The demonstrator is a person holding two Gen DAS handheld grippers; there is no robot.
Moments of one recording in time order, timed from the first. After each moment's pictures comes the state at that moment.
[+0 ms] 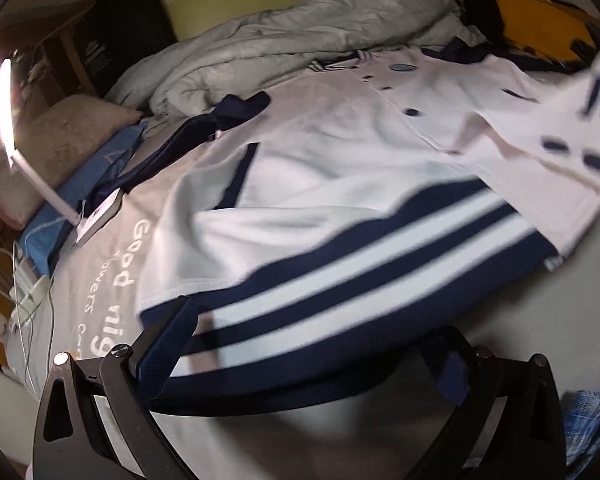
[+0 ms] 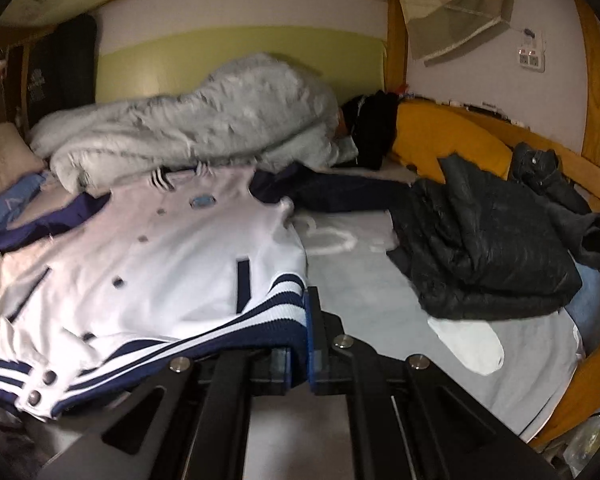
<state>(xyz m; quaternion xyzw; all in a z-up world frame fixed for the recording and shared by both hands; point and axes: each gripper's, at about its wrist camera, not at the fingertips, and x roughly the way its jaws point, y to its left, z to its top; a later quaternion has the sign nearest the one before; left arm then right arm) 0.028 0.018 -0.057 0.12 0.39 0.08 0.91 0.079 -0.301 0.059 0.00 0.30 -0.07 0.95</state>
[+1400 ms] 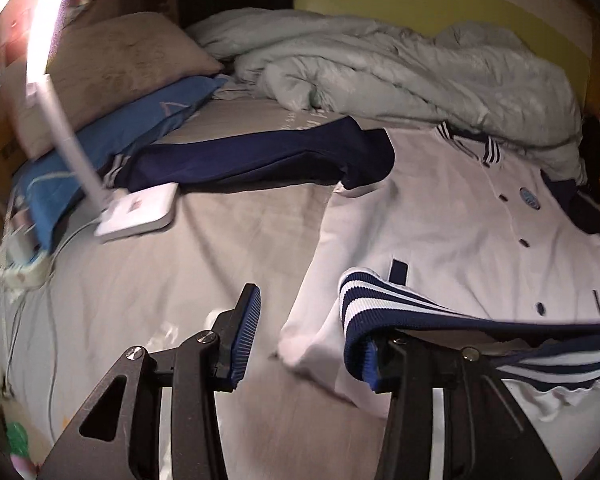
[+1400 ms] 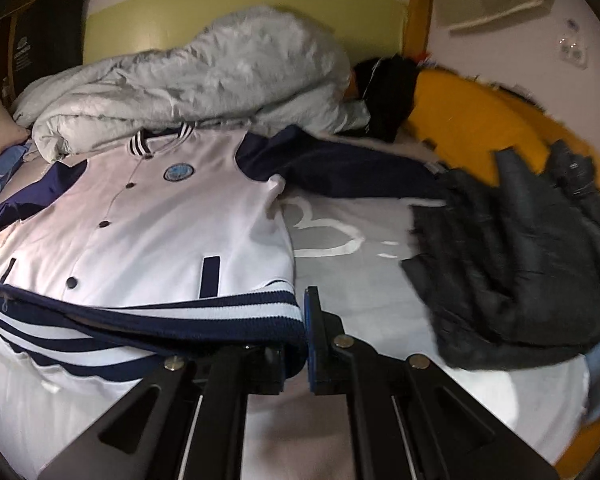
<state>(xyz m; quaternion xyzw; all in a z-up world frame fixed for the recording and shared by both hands) 0.164 0.172 0.014 -0.06 0.39 0.16 0.91 0.185 -0.328 0.037 -0.02 0.37 -0.05 0.93</state>
